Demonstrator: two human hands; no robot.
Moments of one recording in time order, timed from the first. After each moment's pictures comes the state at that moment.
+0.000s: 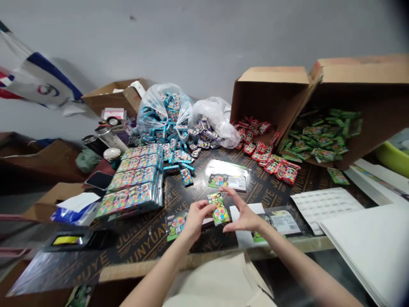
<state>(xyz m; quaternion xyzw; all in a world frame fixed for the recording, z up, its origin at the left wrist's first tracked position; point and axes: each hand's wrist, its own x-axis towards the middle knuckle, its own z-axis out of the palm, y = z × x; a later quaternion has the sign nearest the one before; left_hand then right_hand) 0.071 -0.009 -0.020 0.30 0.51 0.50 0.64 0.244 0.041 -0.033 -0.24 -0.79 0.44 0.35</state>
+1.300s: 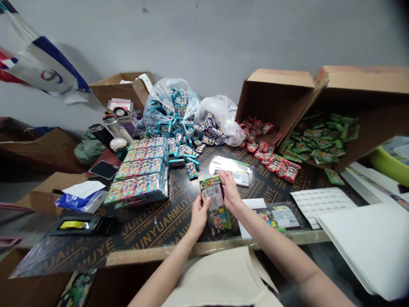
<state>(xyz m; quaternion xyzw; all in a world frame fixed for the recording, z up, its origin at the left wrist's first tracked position) 0.053 -0.025 -0.070 0.35 0.53 0.61 0.47 0.146 0.051 -0.021 -0.44 -0.30 0.67 0.52</state>
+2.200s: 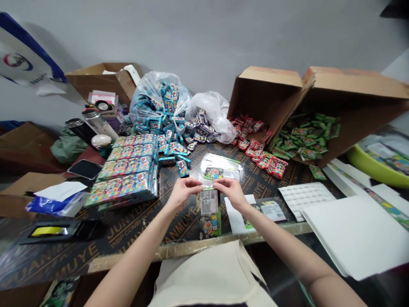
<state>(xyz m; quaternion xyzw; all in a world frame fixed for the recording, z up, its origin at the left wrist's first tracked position) 0.016 0.017 -0.003 0.43 0.55 0.48 0.53 0.200 0.047 -0.022 -0.41 -0.51 0.62 0.43</state>
